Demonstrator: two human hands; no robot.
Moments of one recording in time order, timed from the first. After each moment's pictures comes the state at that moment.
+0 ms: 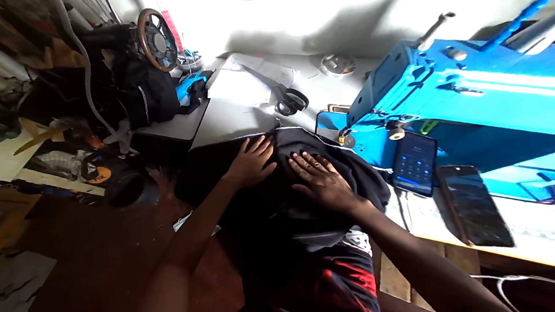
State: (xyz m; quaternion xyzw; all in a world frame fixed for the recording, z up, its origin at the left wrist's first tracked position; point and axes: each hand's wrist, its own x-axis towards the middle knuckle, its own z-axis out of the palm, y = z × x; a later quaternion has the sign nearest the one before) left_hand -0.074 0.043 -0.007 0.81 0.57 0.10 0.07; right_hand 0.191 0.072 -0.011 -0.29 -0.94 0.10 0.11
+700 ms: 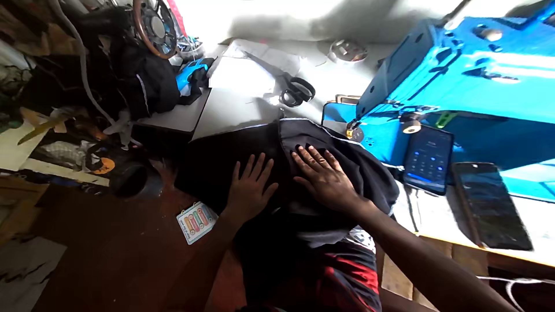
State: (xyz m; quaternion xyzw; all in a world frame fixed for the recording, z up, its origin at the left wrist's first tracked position) left_hand -0.040 -0.044 -0.018 0.72 0.68 0.13 0.05; right_hand 0.181 0.063 -0.011 -0.34 -0.93 0.12 0.10
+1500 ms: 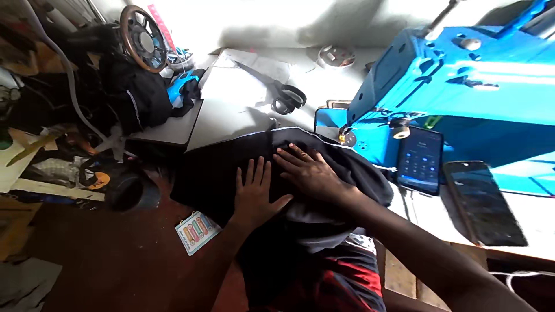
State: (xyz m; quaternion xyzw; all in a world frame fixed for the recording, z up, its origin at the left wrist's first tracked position) left_hand -0.018 -0.026 -0.002 0.69 0.71 0.08 0.08; right_hand 0.155 0.090 -0.003 -0.28 -0.95 0.12 0.11
